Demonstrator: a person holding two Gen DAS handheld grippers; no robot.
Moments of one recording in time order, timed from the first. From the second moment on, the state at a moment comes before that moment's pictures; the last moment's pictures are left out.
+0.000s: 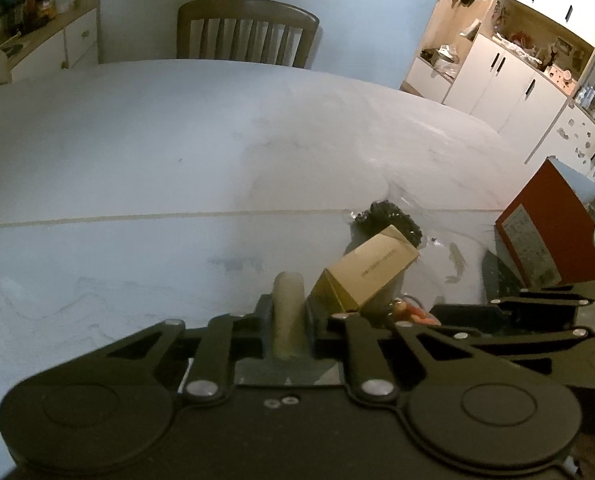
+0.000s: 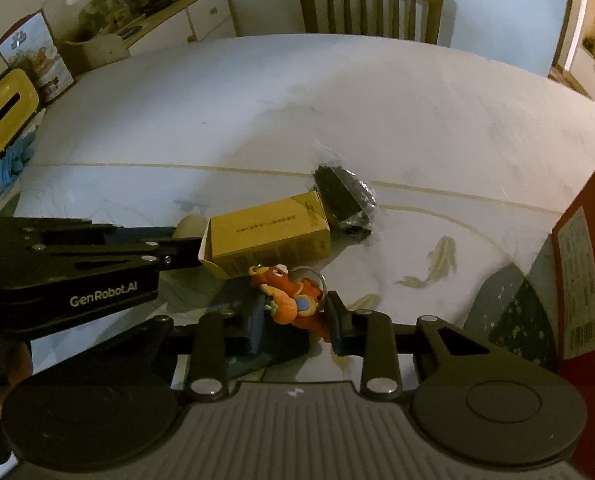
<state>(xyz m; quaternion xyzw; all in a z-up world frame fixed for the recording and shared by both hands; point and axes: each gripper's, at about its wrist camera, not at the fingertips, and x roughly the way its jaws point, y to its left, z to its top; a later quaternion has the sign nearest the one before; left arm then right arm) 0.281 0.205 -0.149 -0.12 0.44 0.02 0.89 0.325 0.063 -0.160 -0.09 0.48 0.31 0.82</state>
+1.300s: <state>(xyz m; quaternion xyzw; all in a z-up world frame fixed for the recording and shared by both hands) 0.231 0.105 -0.040 -0.17 0.38 -0.09 0.91 0.265 -0.075 -0.051 0.04 0.44 0.30 0.85</state>
